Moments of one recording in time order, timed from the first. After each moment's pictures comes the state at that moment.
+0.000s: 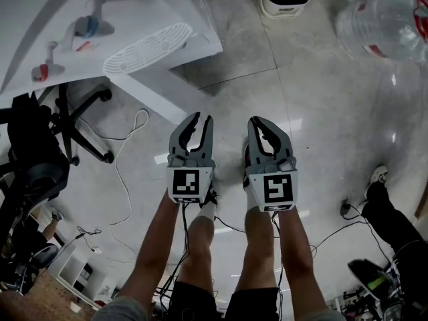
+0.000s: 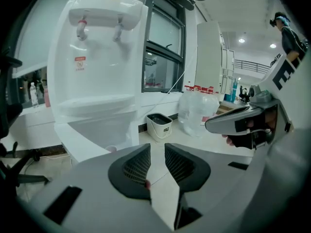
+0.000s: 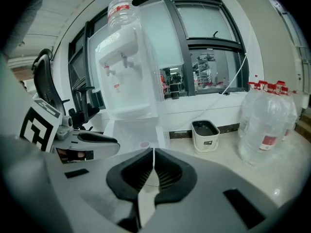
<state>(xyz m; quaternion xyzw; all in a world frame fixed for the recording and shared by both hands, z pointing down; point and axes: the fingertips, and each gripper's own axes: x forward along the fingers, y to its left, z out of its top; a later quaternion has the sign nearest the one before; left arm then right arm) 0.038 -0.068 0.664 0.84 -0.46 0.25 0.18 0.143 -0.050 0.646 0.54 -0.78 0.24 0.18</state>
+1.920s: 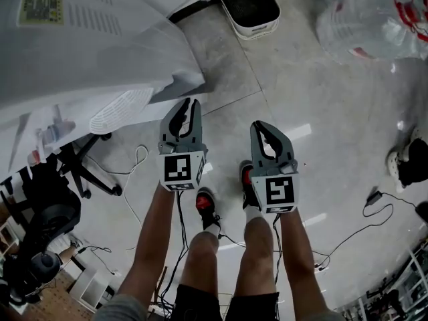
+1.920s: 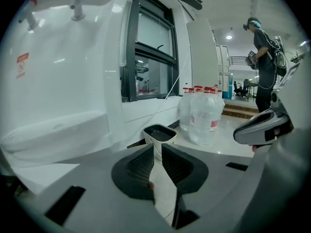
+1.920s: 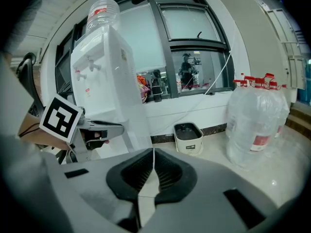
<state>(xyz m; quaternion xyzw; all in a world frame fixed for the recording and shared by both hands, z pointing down) 0.113 -0.197 0.672 0.86 -0.44 0.24 0.11 0.234 -0.109 0.669 0.60 -0.75 0.24 0.16</state>
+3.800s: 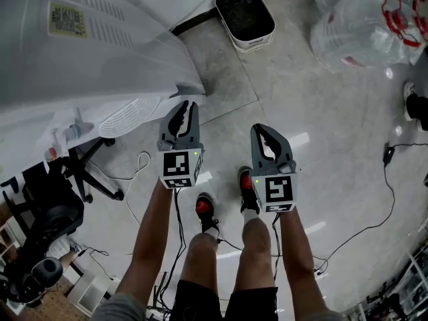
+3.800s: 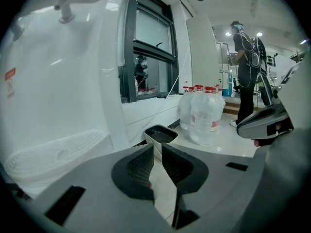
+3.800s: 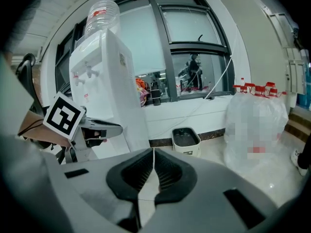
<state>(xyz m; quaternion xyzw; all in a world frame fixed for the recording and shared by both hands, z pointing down) 0.117 -0.215 0.651 0.85 -0.44 0.26 0.11 0.247 -0.120 0.645 0.60 -0.75 0.23 0.16</state>
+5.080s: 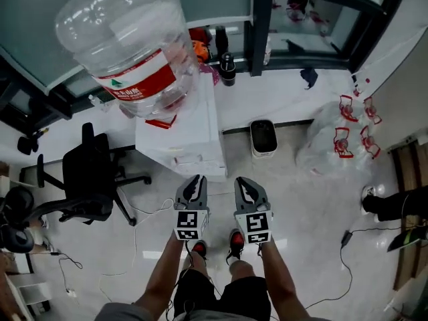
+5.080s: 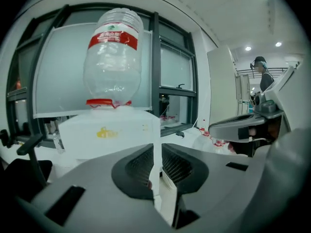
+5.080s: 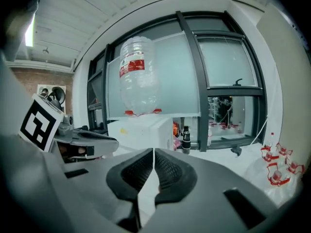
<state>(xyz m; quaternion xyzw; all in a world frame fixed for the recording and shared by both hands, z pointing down) 0.028 -0.143 0.278 0.81 -0.55 0.15 0.11 0.141 -0.133 0.265 0.51 -0.84 0.11 0.12</state>
